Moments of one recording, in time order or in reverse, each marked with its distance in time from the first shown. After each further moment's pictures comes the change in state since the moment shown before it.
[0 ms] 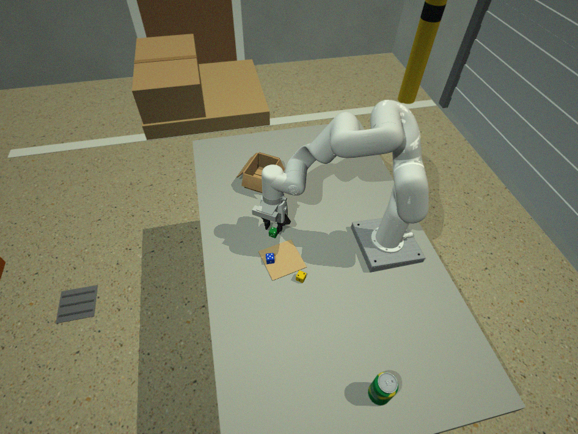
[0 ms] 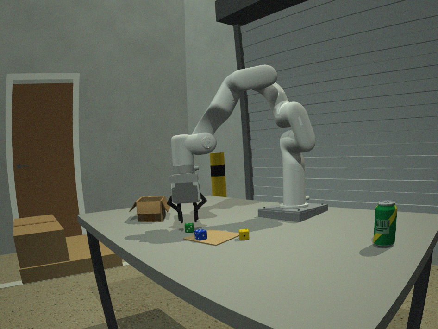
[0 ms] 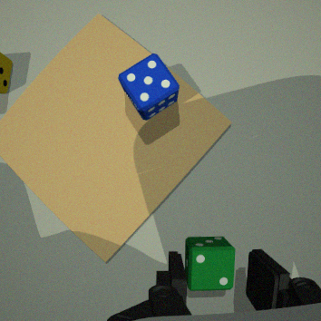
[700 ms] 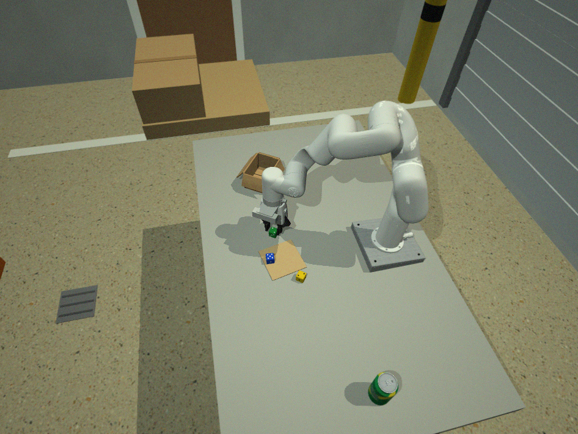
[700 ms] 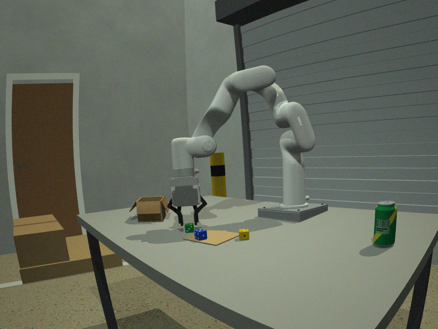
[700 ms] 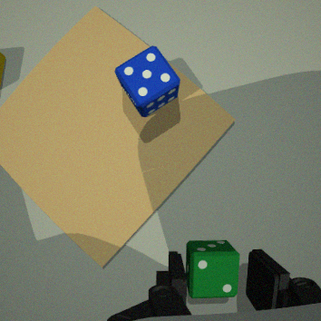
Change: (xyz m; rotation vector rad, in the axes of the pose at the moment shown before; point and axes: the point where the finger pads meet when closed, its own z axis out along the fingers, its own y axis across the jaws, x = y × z) arm 0.000 0.000 0.010 -0.001 0.000 0.000
